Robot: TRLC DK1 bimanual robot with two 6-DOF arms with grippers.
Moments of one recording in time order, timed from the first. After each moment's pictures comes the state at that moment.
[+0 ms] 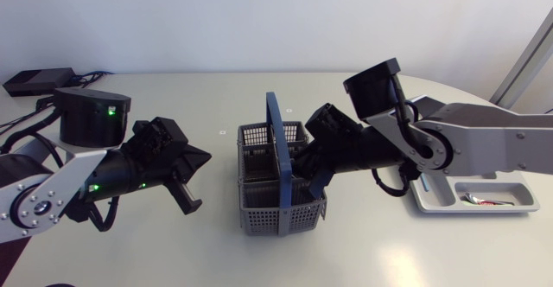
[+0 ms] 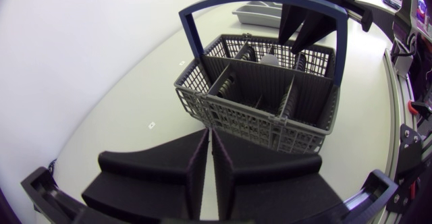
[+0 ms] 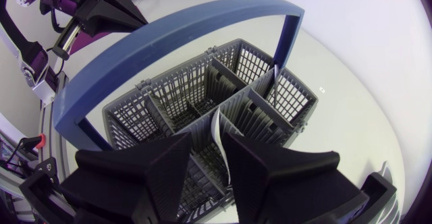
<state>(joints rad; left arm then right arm) -0.43 1.19 0.60 -0.03 0.16 0.51 0.56 1.49 0.86 -0.16 -0.31 -0.32</state>
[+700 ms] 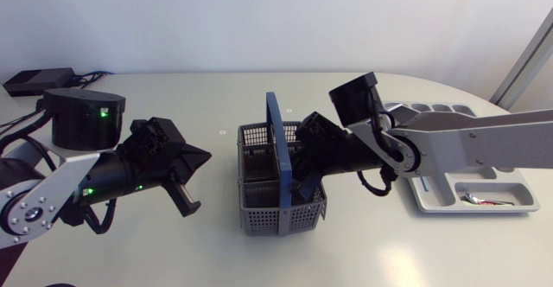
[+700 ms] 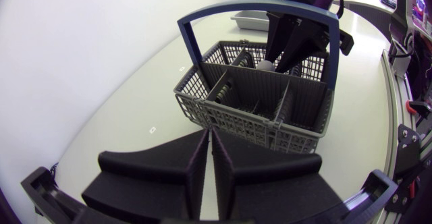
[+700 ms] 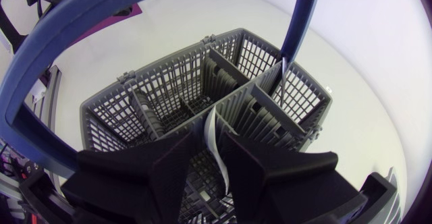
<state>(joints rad) -0.44 1.15 0.59 -0.03 0.16 0.51 0.56 1.61 0.87 -0.06 -0.31 -0.34</state>
